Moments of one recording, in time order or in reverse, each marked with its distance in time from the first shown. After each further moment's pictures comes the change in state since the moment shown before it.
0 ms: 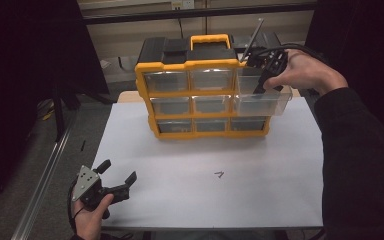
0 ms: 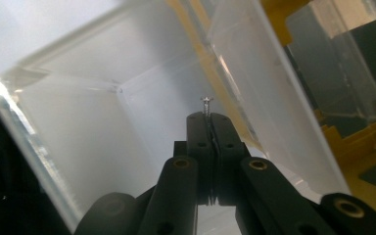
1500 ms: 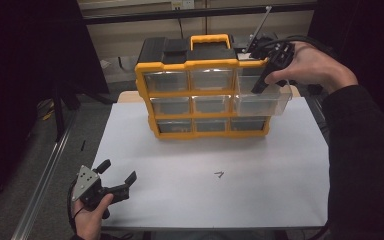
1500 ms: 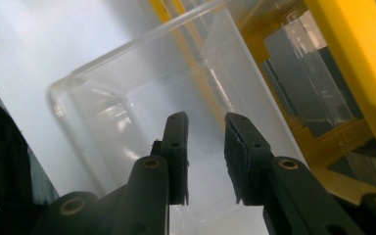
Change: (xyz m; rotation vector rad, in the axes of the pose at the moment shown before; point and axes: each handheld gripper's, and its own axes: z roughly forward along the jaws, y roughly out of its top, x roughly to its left) left arm -0.001 0.000 0.001 -0.007 -0.005 -0.018; right arm 0.007 -0.004 -0.027 -0.073 -0.040 -0.004
